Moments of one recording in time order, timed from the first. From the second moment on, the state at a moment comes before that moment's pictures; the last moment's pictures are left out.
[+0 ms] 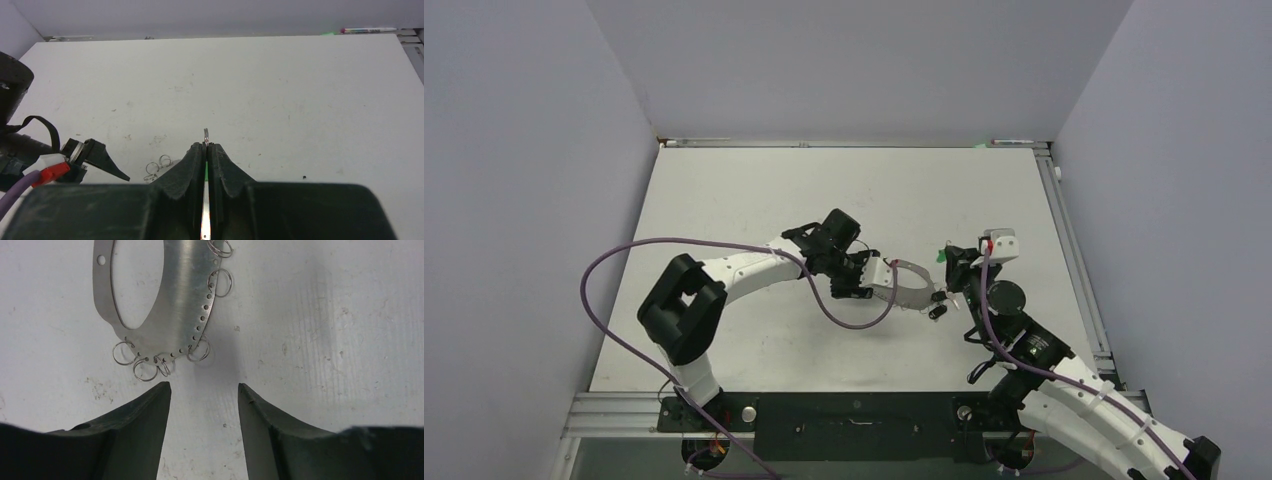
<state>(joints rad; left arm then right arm) -0.78 1.73 1.18 -0.45 0.46 0.91 0.74 0.59 0.47 0.03 0.52 0.19</state>
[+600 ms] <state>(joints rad) -0.79 1.85 1.23 -0.46 0.49 0.95 0.73 0.56 0.46 -0.01 0.67 0.25</state>
